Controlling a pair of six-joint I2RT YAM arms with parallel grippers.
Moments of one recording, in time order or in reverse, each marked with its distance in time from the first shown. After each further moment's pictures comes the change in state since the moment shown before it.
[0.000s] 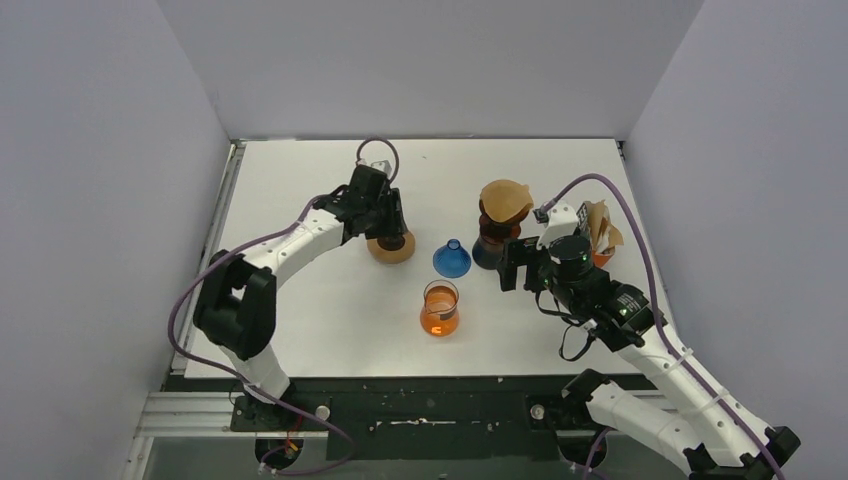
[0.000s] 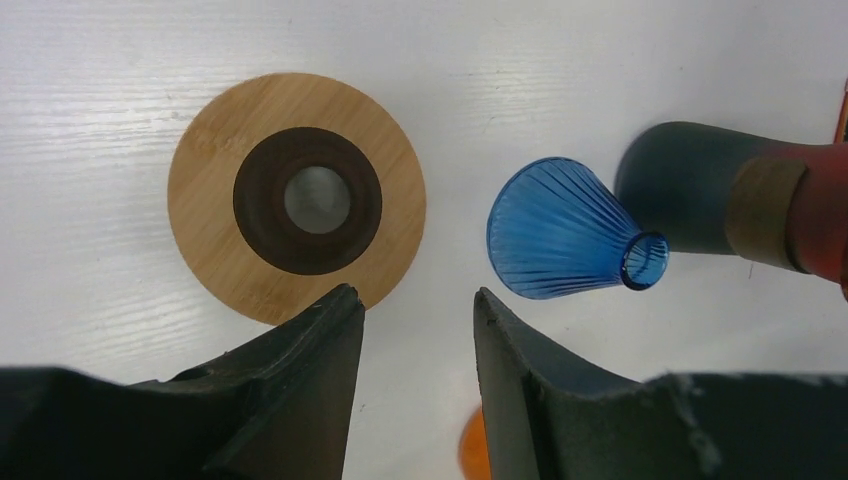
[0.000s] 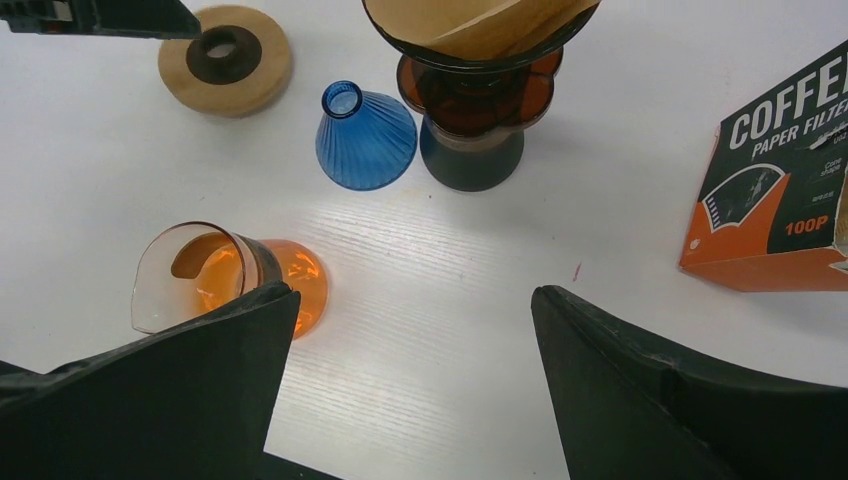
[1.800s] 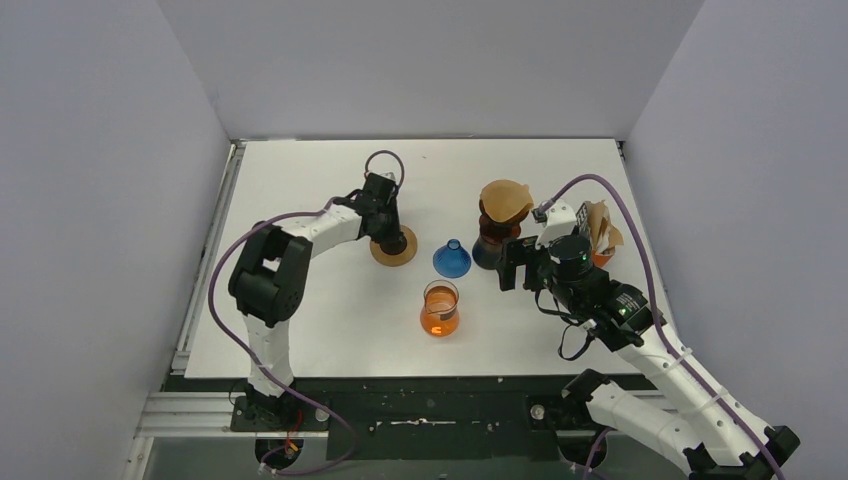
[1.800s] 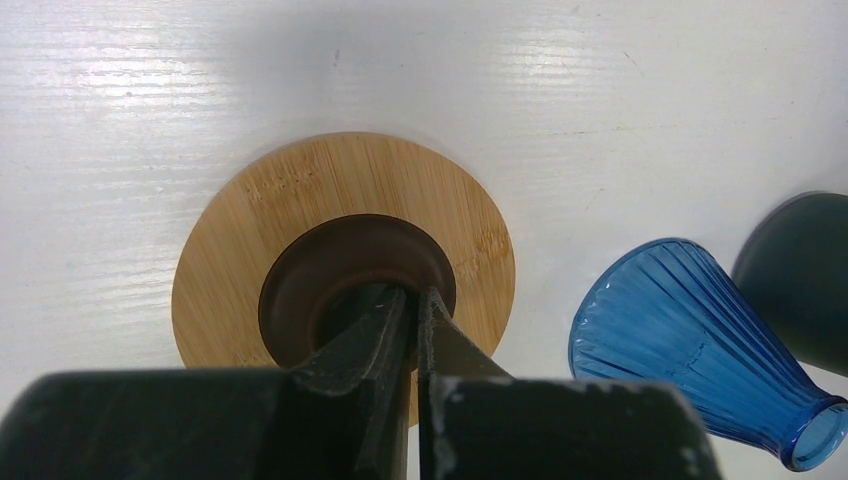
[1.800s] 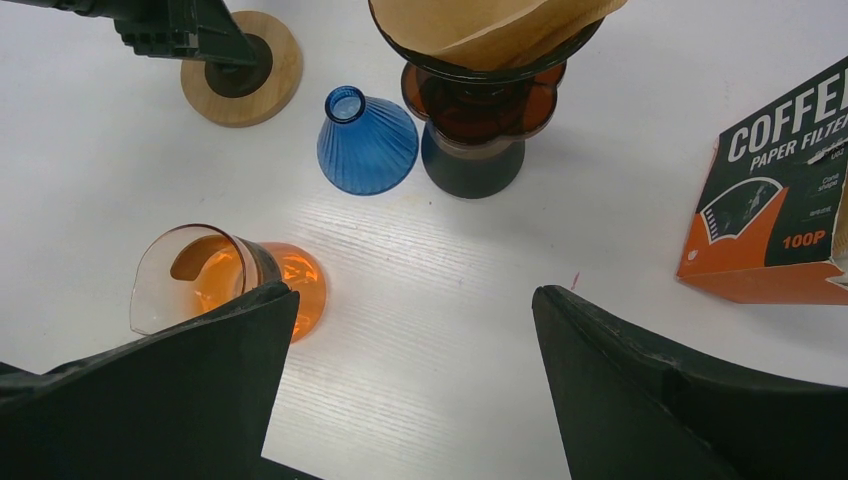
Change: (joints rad) left arm 0.031 0.286 0.061 0.108 0.007 -0.007; right arm 0.000 0.001 -0.003 0.019 -0.002 -0.025
